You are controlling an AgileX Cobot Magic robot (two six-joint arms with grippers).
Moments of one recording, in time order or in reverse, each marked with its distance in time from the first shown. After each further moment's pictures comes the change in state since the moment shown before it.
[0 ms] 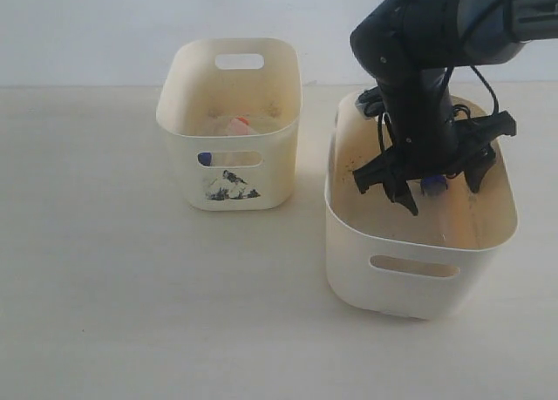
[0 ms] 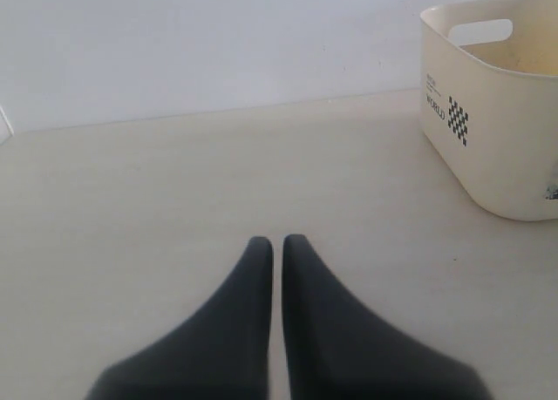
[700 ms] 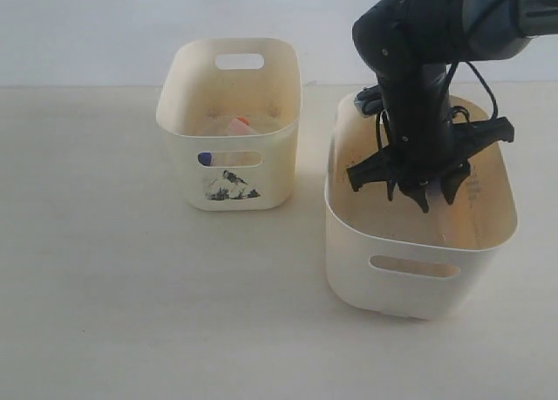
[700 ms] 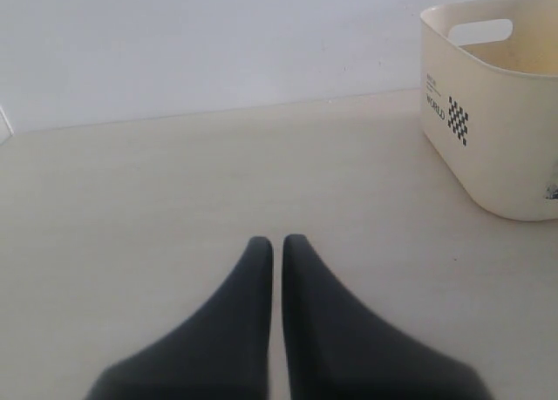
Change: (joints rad) left arm 0.000 0.000 0.000 0.000 0.000 0.000; right arm 0.000 -0.019 0.000 0.062 0.000 0.005
